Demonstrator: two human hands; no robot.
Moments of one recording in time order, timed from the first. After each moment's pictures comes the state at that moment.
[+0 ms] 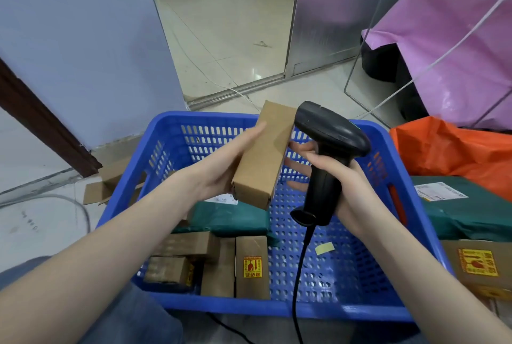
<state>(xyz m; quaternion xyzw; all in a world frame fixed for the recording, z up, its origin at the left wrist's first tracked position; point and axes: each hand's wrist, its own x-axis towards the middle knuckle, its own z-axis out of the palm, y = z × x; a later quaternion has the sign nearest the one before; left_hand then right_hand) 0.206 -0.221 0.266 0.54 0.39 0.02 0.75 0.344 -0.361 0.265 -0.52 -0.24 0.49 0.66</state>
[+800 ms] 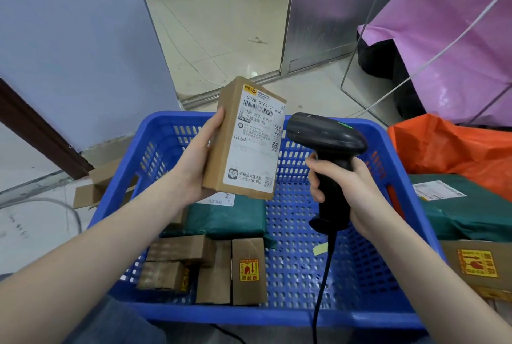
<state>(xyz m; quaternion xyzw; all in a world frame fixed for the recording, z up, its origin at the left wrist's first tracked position) 0.197 -0.194 0.242 0.38 0.33 0.14 0.85 0.358 -0.362 0.261 -0.61 -0.30 0.43 0.59</state>
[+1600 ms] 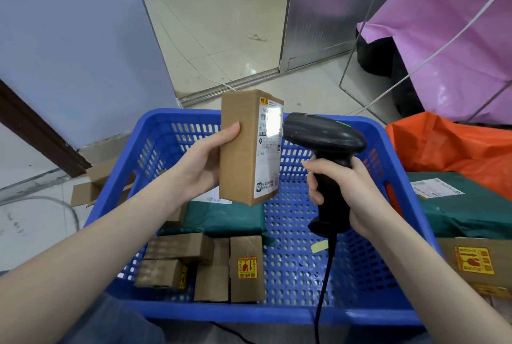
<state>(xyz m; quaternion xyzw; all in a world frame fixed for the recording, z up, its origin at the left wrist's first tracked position) 0.202 -0.200 0.244 0.44 0.29 0.18 0.83 0.356 -0.363 0.265 -0.63 -0.28 0.44 0.57</state>
